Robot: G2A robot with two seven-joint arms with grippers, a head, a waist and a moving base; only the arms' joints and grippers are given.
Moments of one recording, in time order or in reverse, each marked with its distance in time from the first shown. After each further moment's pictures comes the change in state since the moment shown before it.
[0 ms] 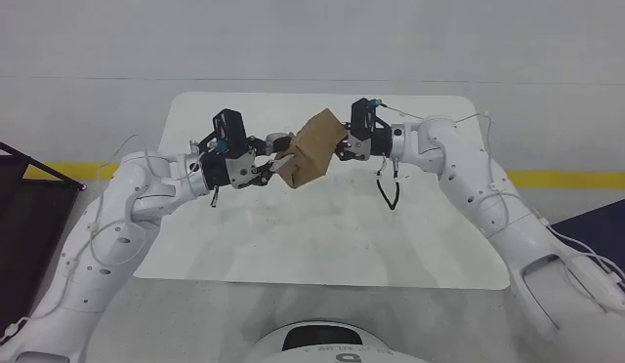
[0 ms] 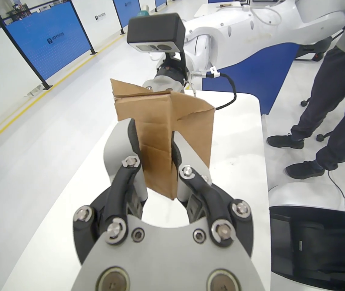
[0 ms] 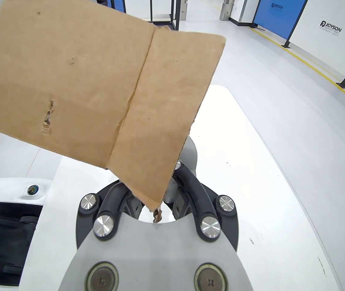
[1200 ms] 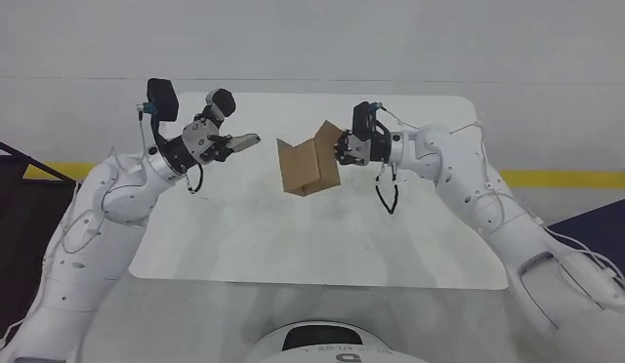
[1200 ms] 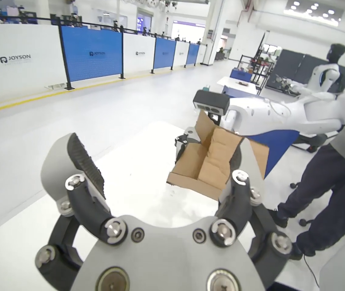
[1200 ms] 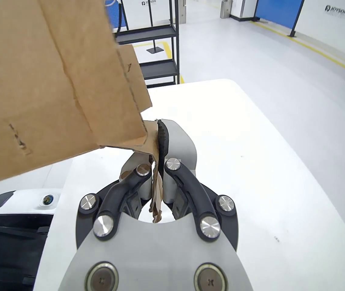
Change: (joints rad) left arm 0.059 -0.002 -0.136 0.123 -0.378 0.101 0.045; right arm 0.018 -0.008 -0.101 0.115 0.186 0.000 0.040
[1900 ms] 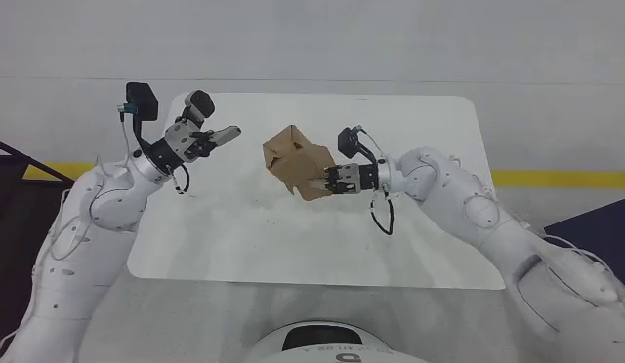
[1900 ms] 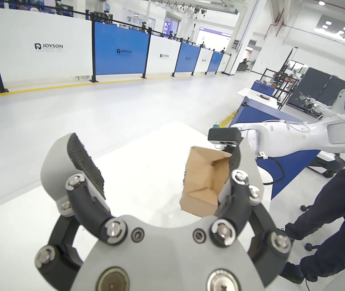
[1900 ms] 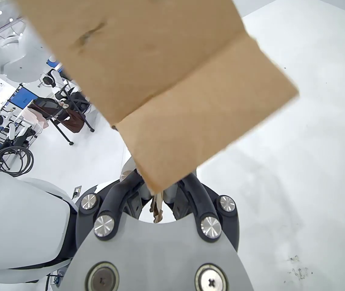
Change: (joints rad) left arm 0.058 -0.004 -0.071 0.015 -0.011 0.049 -0.019; right arm 0.001 0.002 -0.195 0.030 0.594 0.000 0.433
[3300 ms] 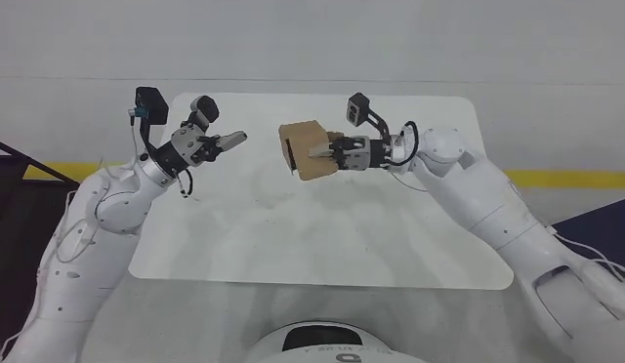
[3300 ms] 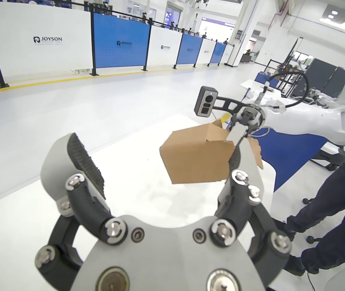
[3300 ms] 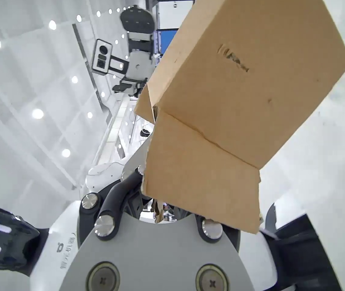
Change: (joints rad) left arm 0.014 -0.009 0.006 -0.004 0.038 0.022 -0.007; right arm -0.063 0.079 0.237 -0.292 1.015 1.051 0.663
